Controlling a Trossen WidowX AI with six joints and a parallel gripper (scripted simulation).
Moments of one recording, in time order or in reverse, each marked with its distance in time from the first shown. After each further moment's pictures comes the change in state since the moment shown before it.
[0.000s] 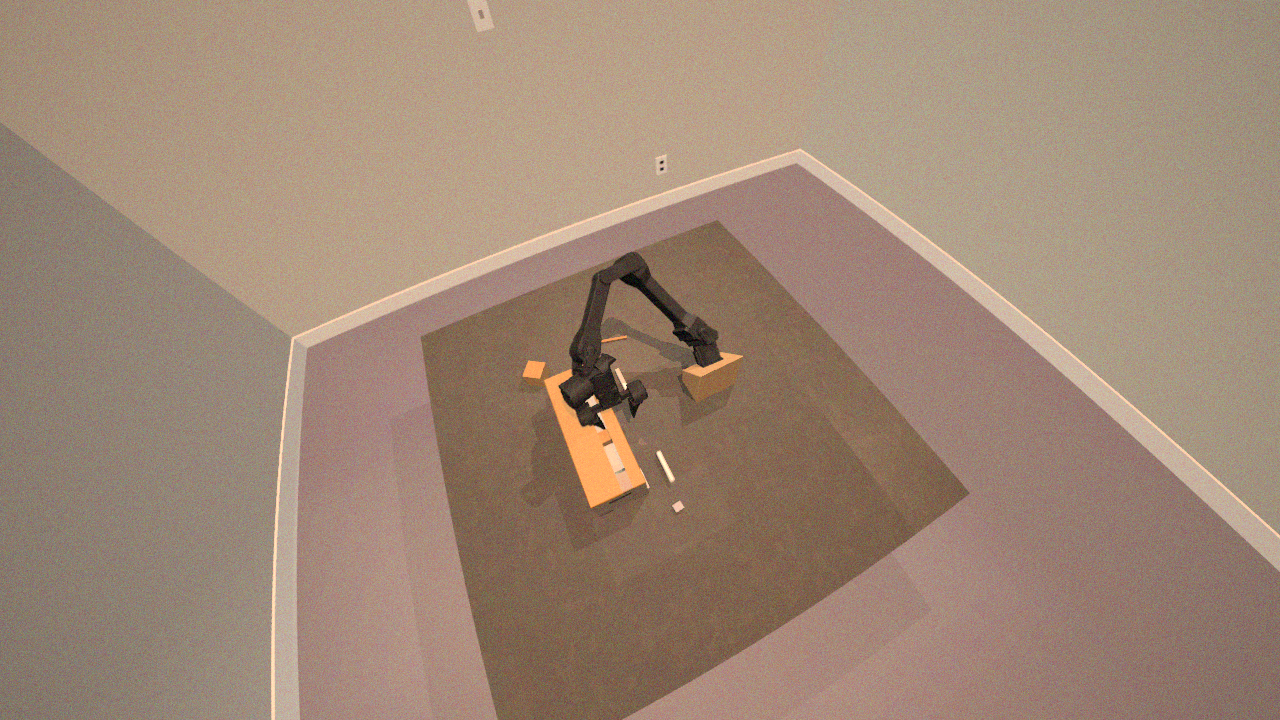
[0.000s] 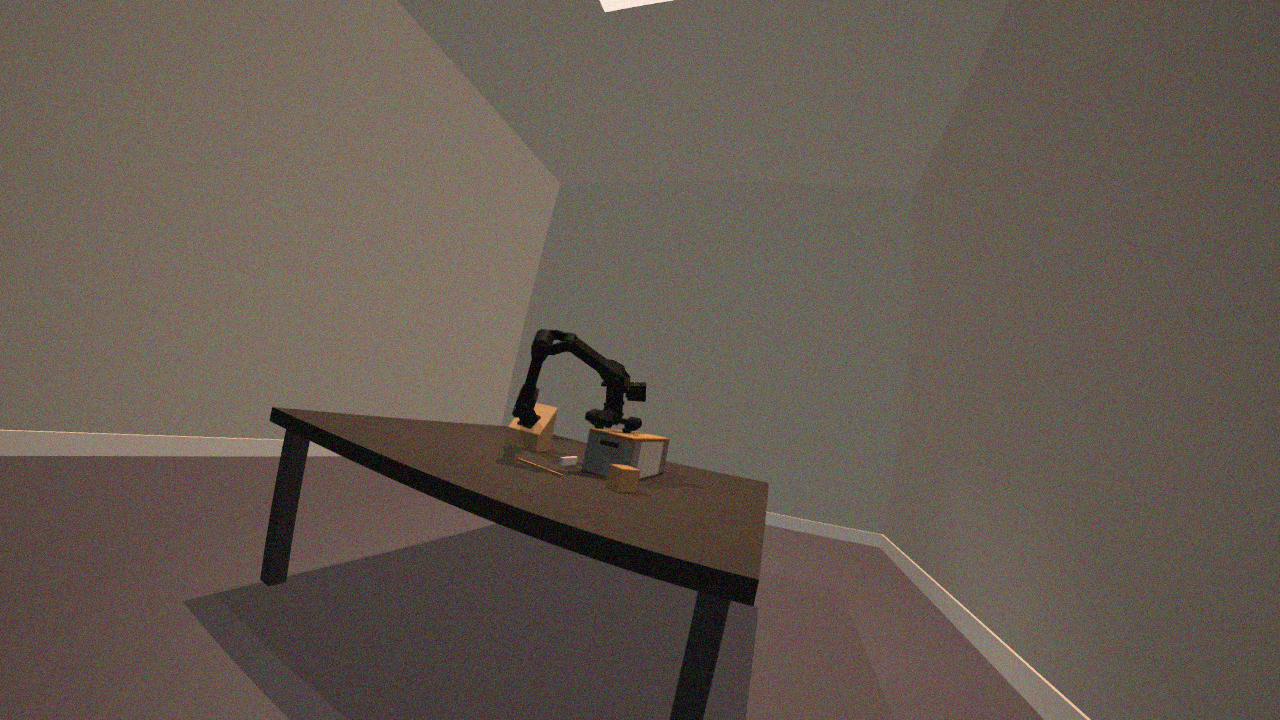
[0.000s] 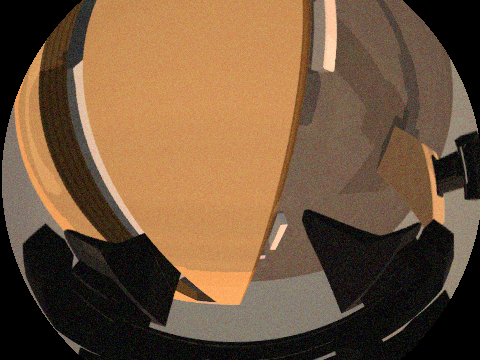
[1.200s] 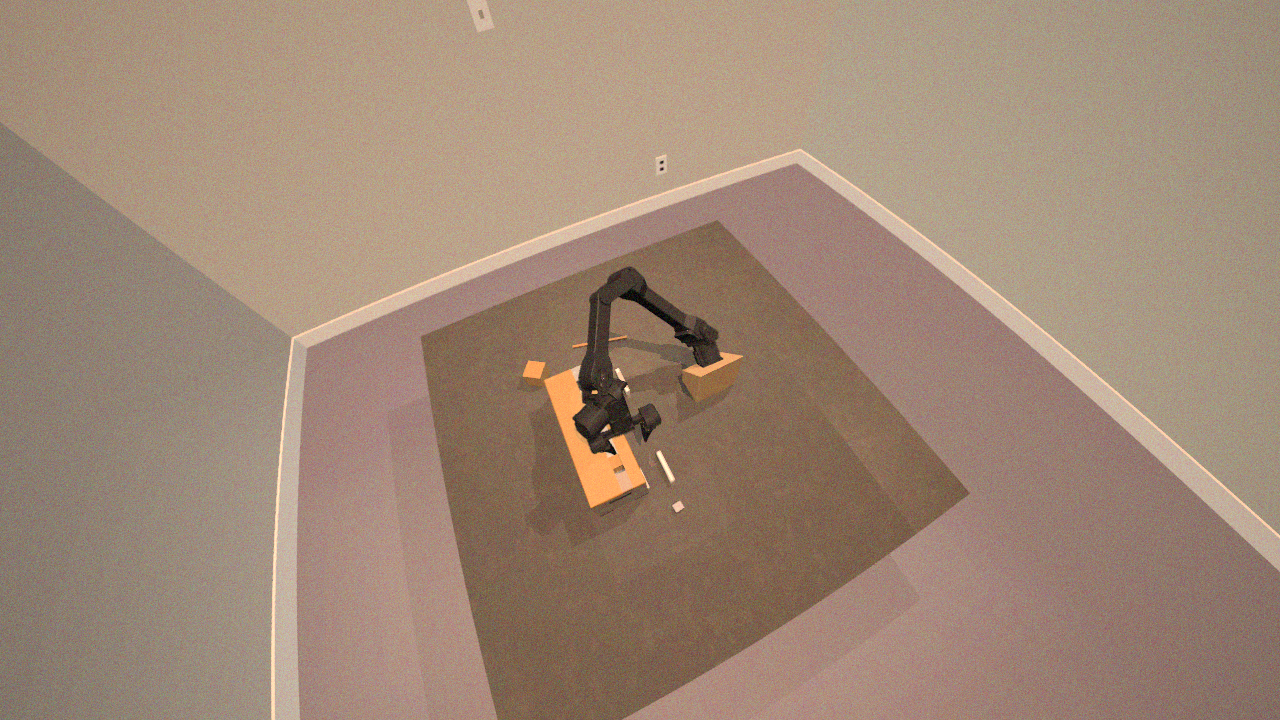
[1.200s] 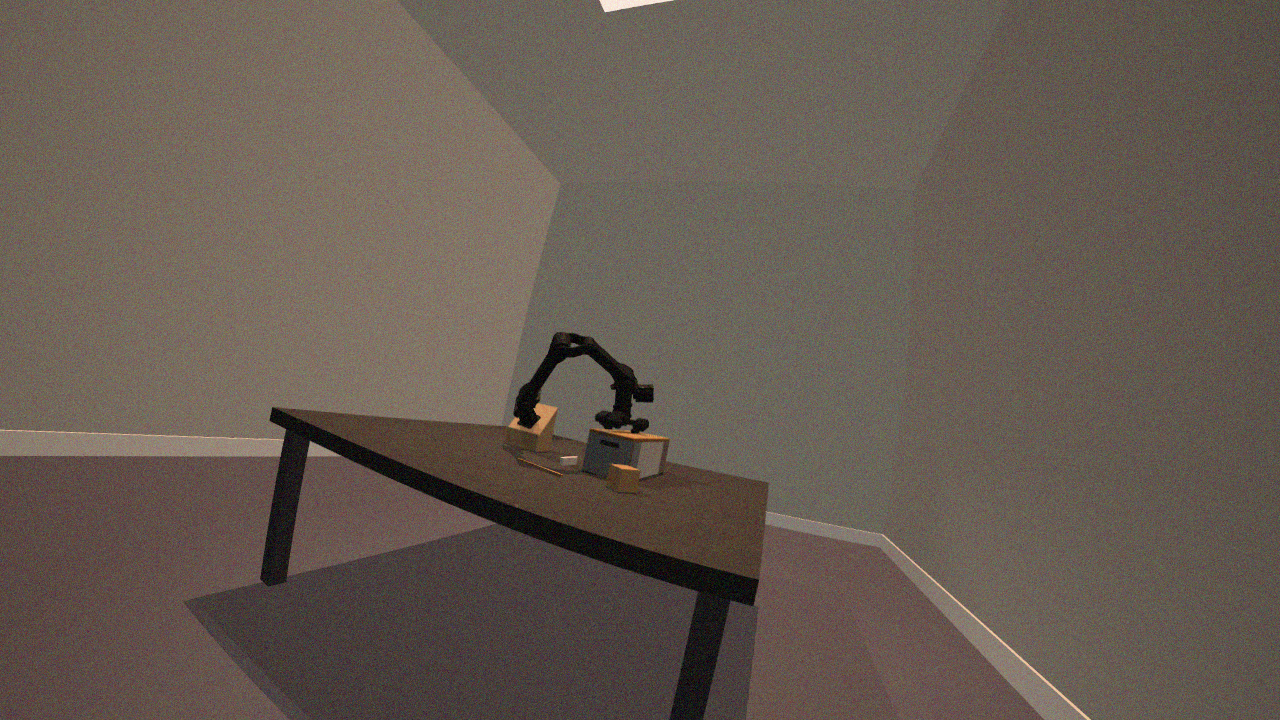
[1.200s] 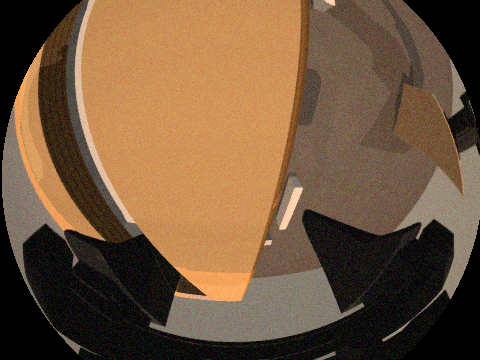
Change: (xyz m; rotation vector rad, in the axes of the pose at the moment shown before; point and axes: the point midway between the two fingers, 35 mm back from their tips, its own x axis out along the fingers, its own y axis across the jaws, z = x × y) arm 0.026 0.000 -0.074 0.000 0.002 0.001
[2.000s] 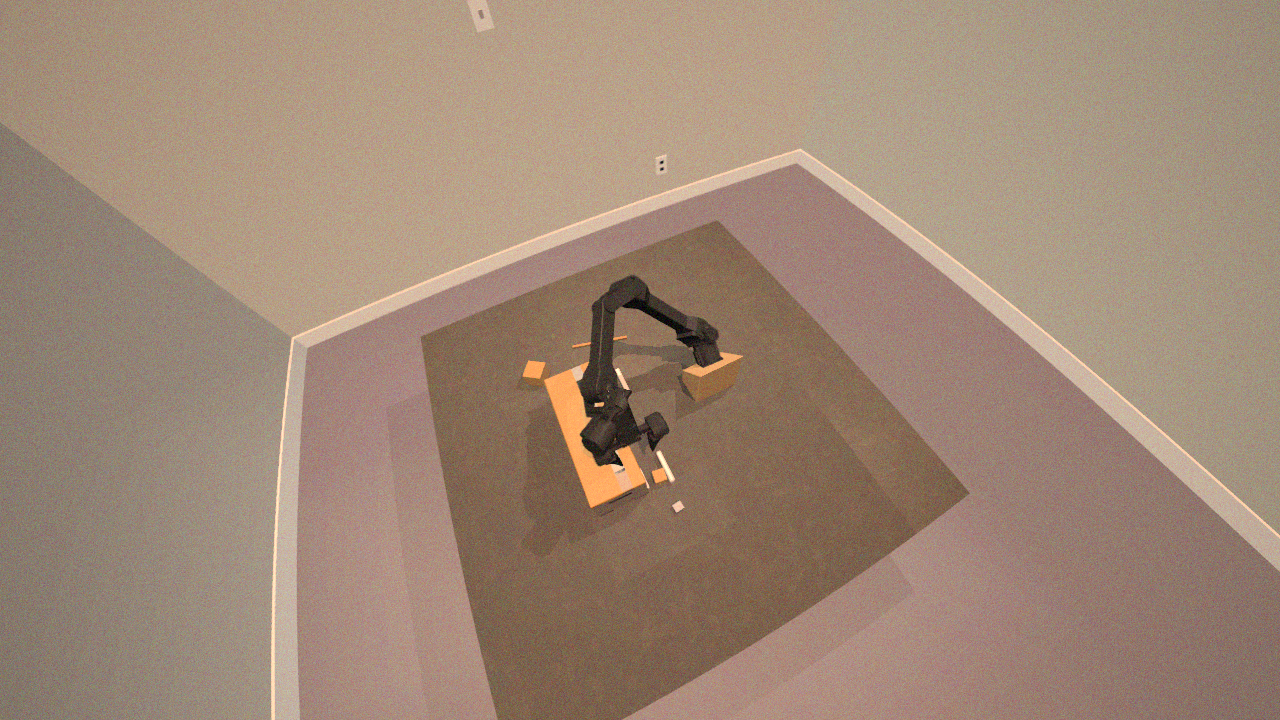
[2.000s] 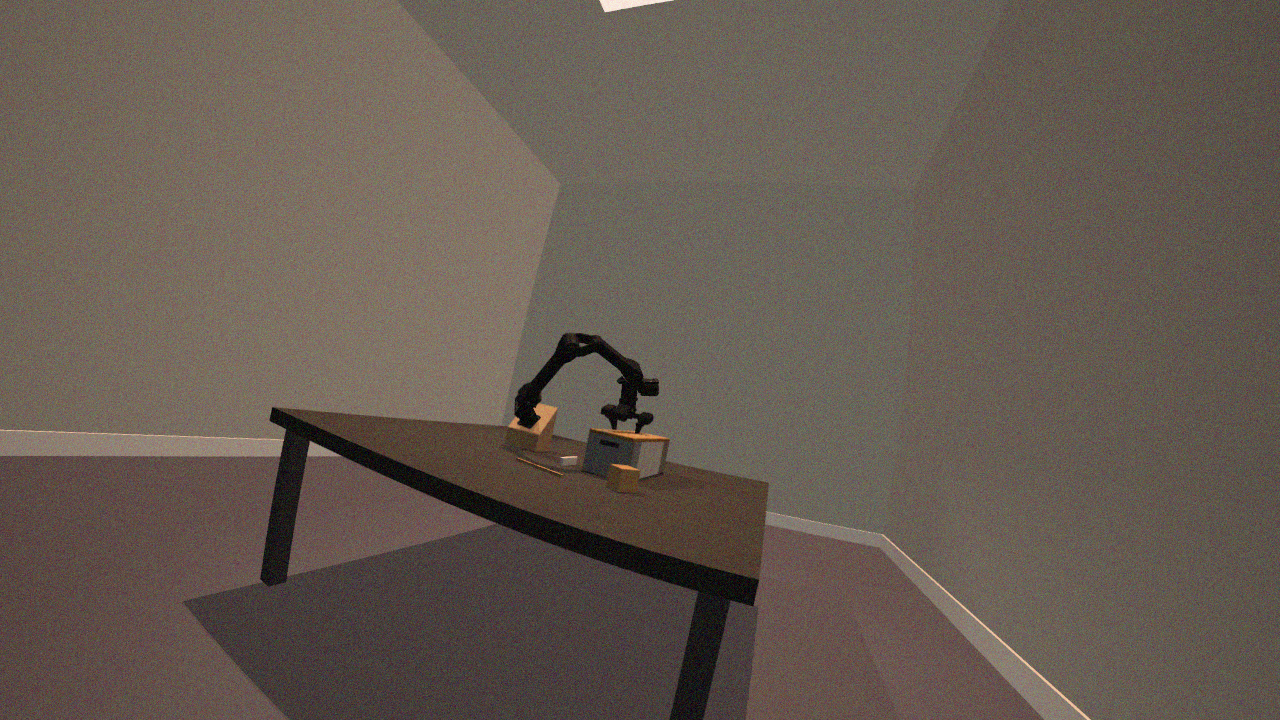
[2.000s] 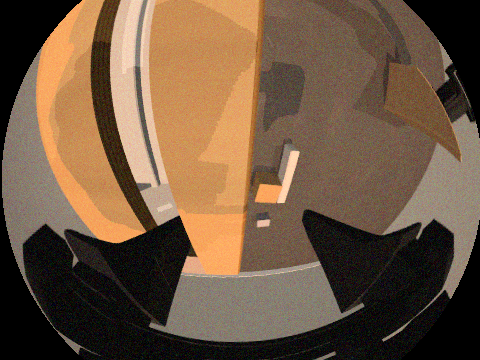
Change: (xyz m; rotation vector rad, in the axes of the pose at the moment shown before) arm -0.013 -0.002 -0.046 -0.002 -0.011 -0.020
